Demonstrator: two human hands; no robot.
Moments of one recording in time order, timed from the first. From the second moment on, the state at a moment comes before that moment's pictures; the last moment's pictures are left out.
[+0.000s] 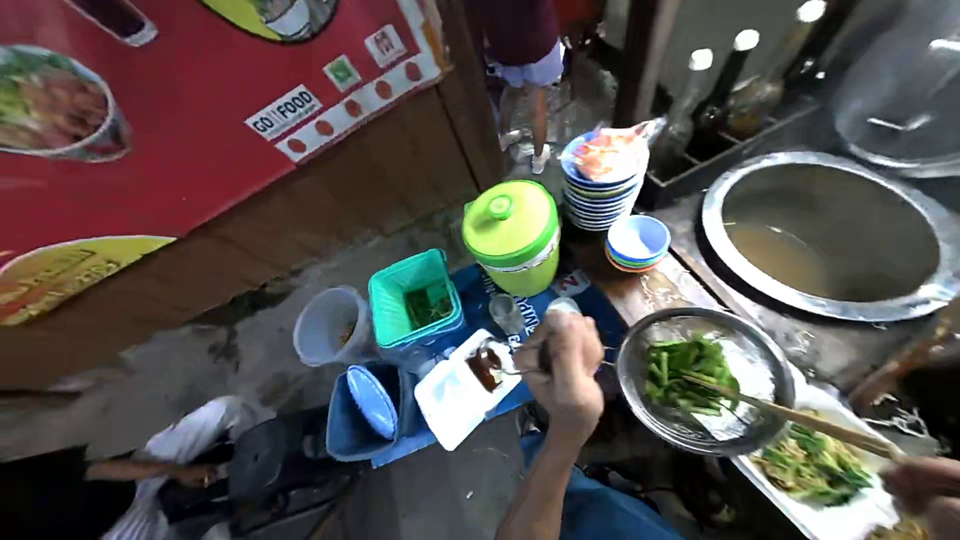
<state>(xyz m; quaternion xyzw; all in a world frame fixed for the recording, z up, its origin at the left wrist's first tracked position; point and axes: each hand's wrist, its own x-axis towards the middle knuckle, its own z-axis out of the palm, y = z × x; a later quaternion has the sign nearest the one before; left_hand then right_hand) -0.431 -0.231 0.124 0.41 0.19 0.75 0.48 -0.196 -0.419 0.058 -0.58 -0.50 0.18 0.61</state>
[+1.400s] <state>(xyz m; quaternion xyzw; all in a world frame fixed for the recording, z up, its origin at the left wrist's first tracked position) -0.448 -0.148 0.129 0.51 0.09 0.64 0.57 -0.385 -0.355 0.066 -0.74 -0.45 0.04 0.50</state>
